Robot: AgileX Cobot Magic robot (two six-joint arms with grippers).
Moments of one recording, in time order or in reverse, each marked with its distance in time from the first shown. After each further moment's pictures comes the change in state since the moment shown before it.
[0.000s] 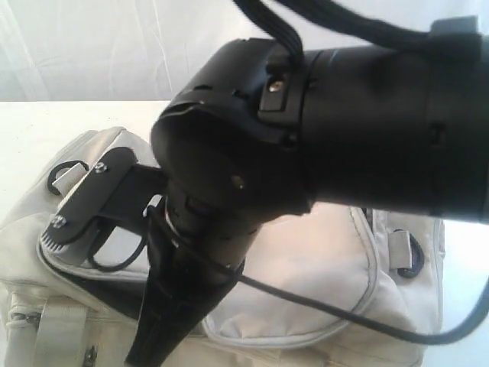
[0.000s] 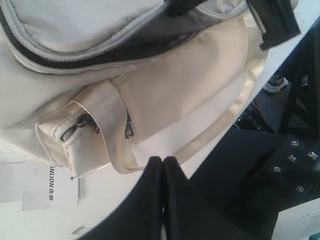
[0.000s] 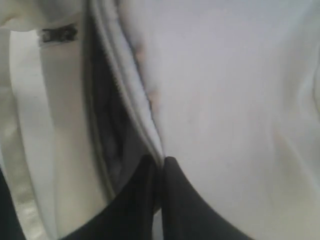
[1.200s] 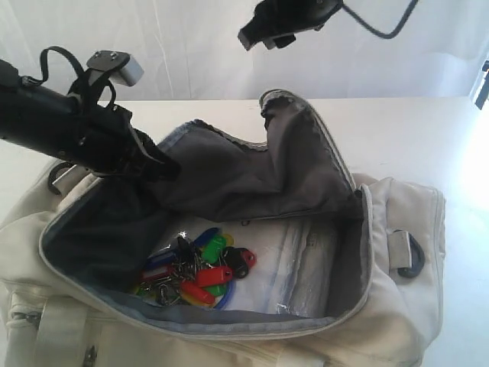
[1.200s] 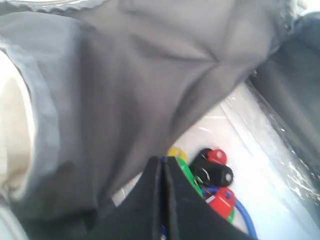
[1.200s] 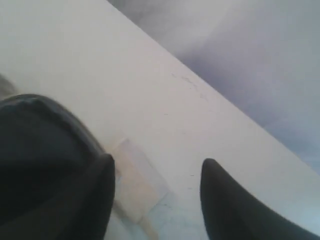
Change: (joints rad) left arm 0.000 0.975 -0.260 -0.514 -0.615 0.566; right arm -0.604 0.245 -0.576 -0.064 -0.128 -0.116
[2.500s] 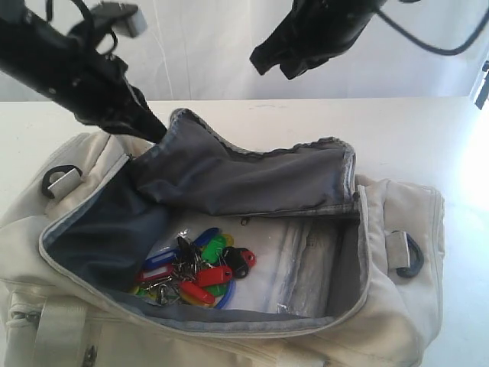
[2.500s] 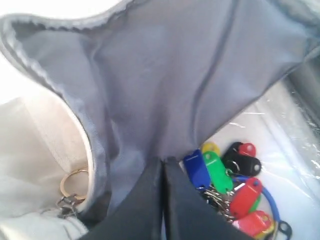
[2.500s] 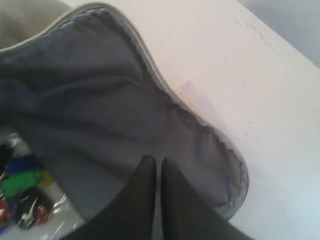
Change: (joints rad) left arm 0.000 0.039 -0.301 0.388 0.208 -0.325; right arm -0.023 -0.162 0.177 0.236 0.136 -0.097
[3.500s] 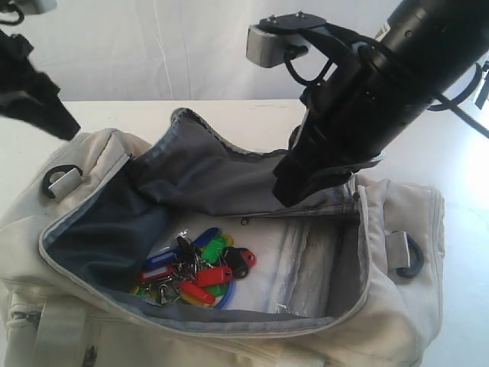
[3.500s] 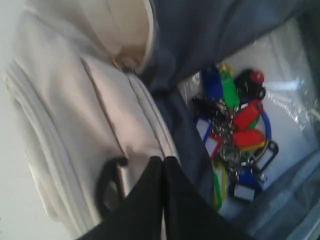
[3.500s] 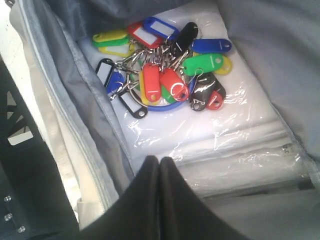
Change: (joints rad) left arm 0.224 -0.064 -0.080 0.091 0.351 -0.125; right arm 0.025 -0.250 0.383 0.400 0.217 -0.246
